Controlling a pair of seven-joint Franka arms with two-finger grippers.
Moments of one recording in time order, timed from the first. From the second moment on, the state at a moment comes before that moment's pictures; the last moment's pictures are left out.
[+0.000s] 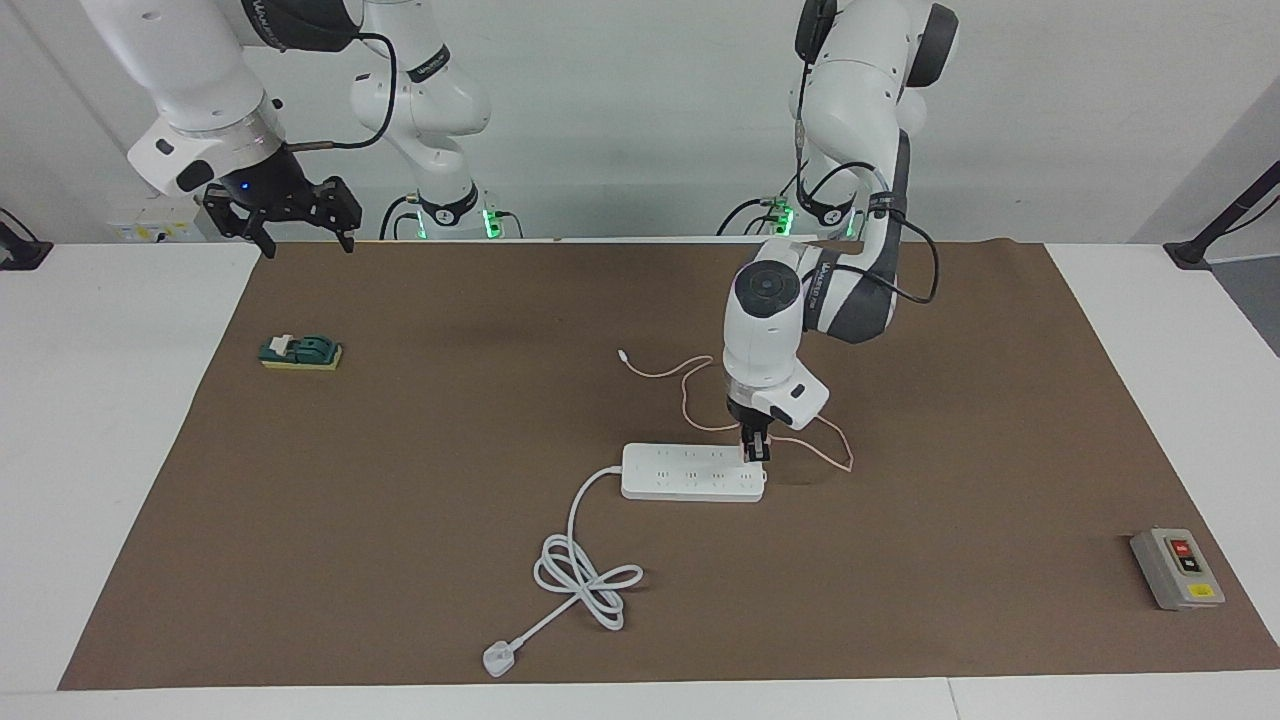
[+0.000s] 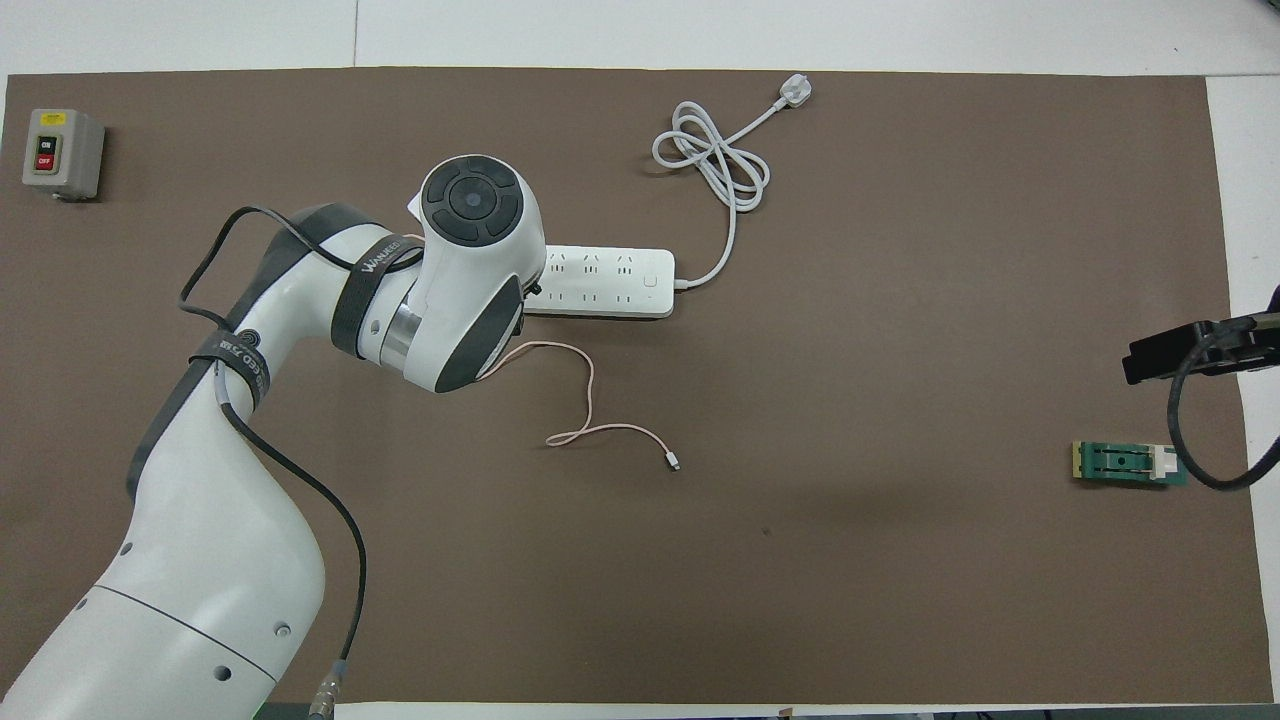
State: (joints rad) left arm -0.52 0.48 0.01 -1.63 0.12 2.13 -2.06; right arm -0.09 -0.09 0.05 -1.68 -0.02 1.49 -0.11
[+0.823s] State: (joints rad) left arm -0.52 0.47 0.01 -1.65 0.12 2.15 -2.05; right arm -0.09 -0.09 0.05 -1.68 -0.02 1.49 -0.11
